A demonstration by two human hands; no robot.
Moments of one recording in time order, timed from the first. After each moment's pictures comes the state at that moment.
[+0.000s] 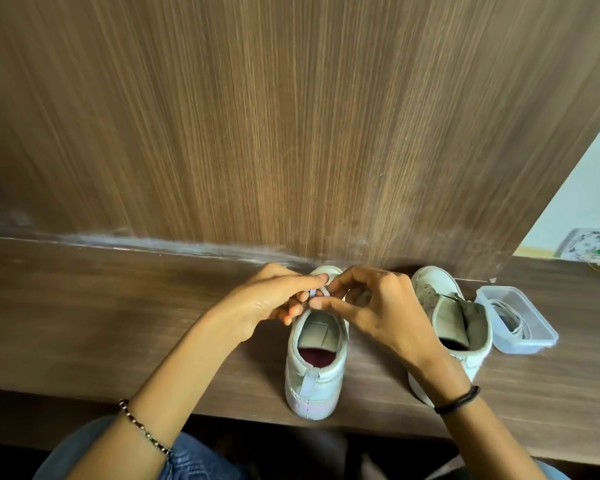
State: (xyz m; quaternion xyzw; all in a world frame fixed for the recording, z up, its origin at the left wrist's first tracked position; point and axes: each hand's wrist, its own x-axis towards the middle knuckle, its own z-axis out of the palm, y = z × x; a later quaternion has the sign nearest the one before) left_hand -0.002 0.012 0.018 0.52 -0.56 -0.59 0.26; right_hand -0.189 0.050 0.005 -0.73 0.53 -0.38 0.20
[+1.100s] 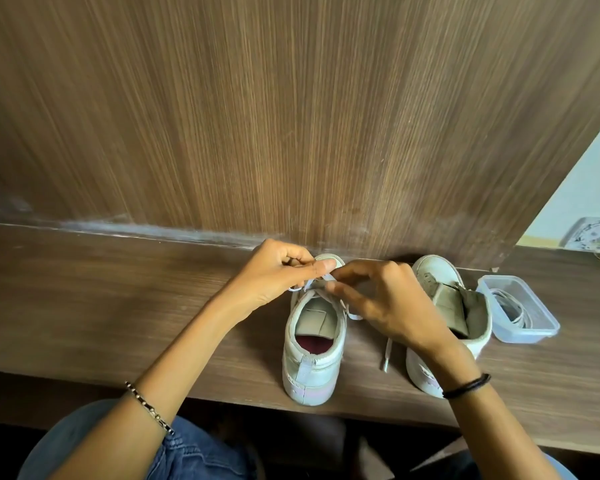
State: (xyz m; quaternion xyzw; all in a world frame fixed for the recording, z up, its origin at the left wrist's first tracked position) left_hand -0.001 0.004 0.009 0.47 -0.69 -0.45 0.32; right_hand -0.204 0.045 0.000 -0.77 0.50 -0.34 0.20
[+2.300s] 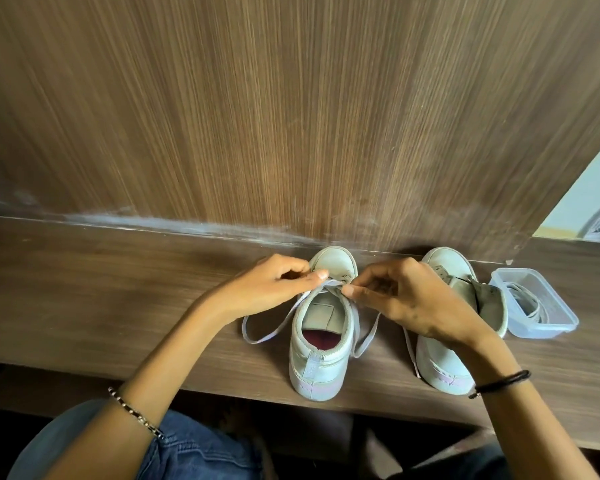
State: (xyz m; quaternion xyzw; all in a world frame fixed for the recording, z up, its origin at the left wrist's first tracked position) left_hand 0.019 0.010 0.000 0.45 -0.77 -0.41 0.19; right_hand -0.223 0.043 -0.001 -0.75 0.52 -0.26 0.30
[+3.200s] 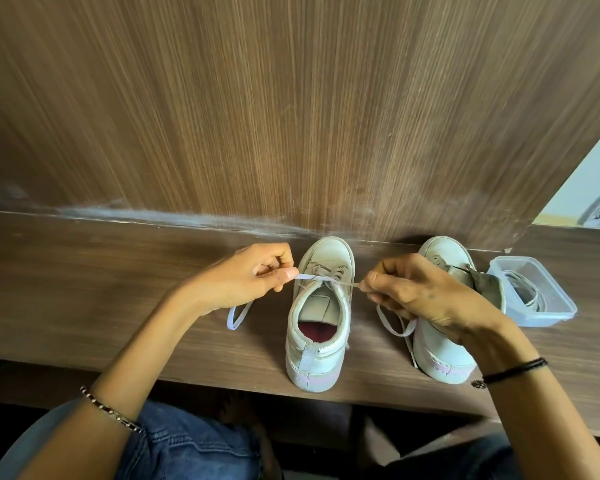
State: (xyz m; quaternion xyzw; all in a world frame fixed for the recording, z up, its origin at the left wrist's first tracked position) left_hand 0.043 0.003 -0.006 0.47 -0.77 -0.40 0.16; right_hand -0.232 0.047 0.000 -0.60 0.55 -0.28 0.51
